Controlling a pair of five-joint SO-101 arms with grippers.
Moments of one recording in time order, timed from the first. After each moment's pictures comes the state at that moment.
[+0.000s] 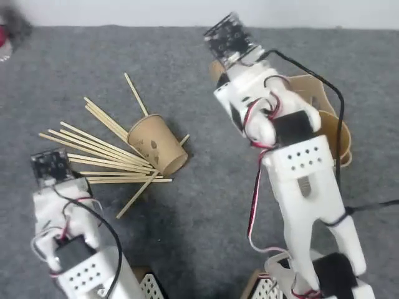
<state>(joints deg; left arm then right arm) -37.9 -89.8 86.2 55.1 -8.5 -22.4 -18.7 3.7 55.7 21.3</state>
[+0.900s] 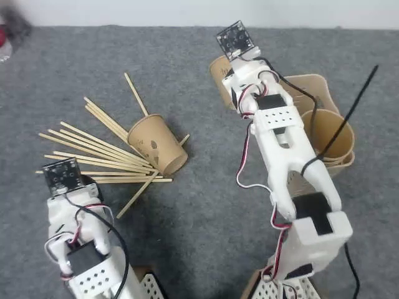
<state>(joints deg) -35.2 -103.3 96.8 57.6 -5.1 -16.1 12.7 6.9 23.6 23.1</state>
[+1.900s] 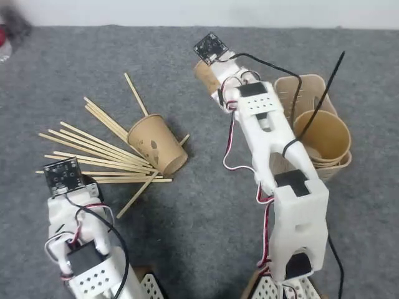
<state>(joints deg) -34.8 -103.3 96.8 57.6 -5.1 -18.5 29.9 -16.4 47.1 27.9</state>
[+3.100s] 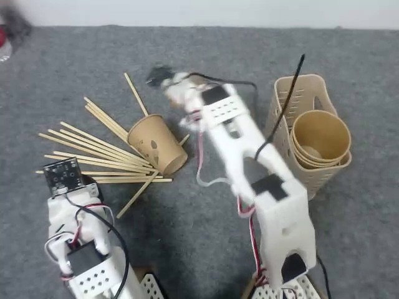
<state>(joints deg) -34.9 -103.3 96.8 57.6 -5.1 -34.0 28.0 -21.7 65.7 36.8</state>
